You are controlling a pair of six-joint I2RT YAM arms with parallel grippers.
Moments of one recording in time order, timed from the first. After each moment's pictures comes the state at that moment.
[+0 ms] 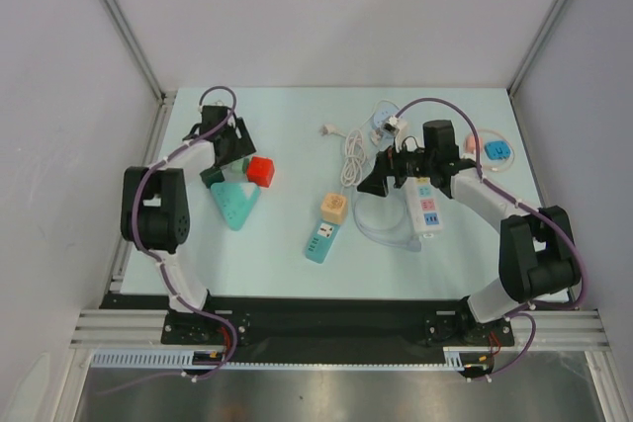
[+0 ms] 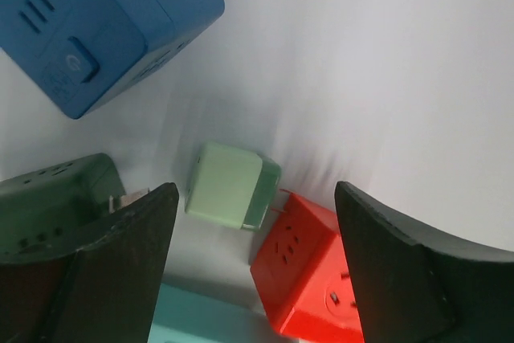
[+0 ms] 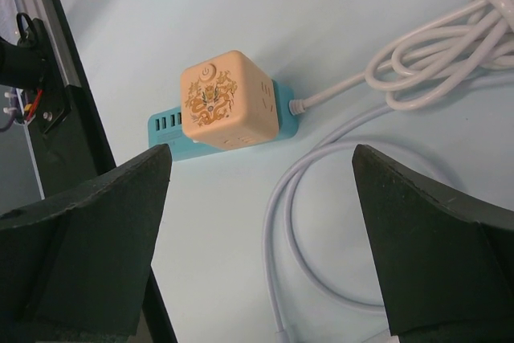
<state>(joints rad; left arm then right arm) -0.07 1.88 1.26 -0.24 -0.05 -0.43 0.26 1.53 0.98 -0.06 -0.88 -0.02</state>
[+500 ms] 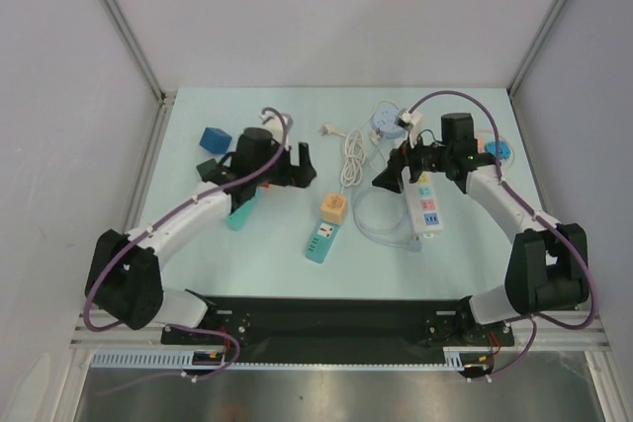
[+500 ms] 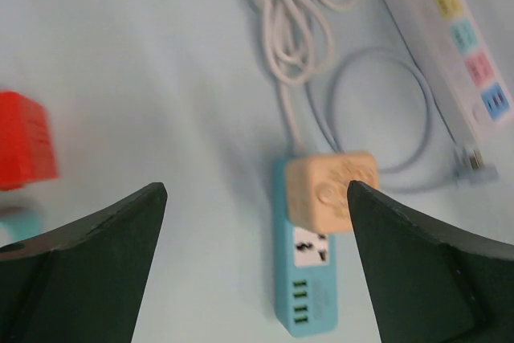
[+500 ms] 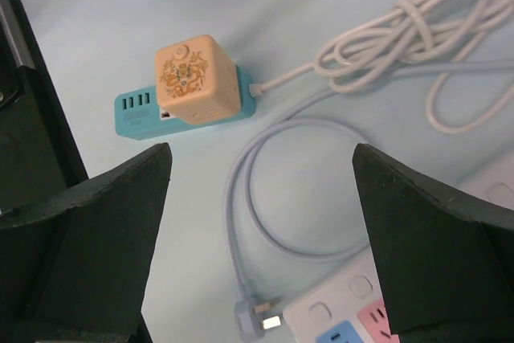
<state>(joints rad) -0.46 1.40 1.00 -0.17 0.09 -0.29 0.20 1.46 1.04 -0.25 -0.88 -0.23</state>
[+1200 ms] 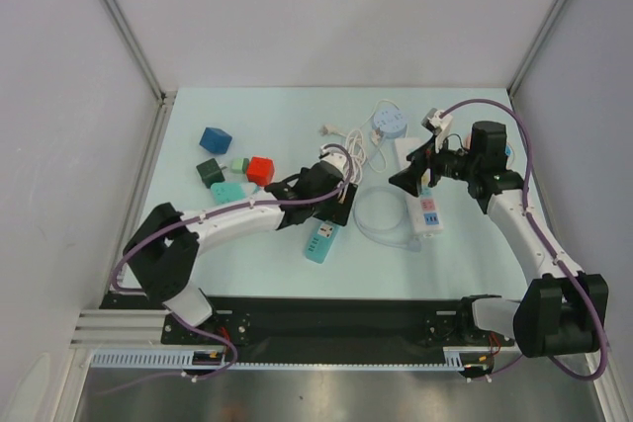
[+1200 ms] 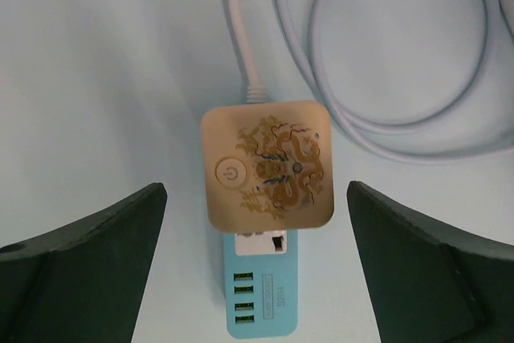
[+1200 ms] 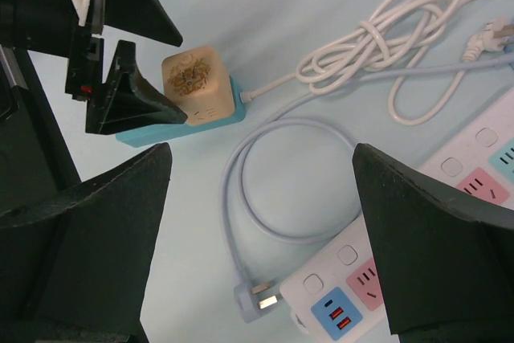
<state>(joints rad) -0.88 1.59 1.06 -0.30 -0.22 -0.39 0.08 1.22 0.93 -0.21 -0.91 -0.21</state>
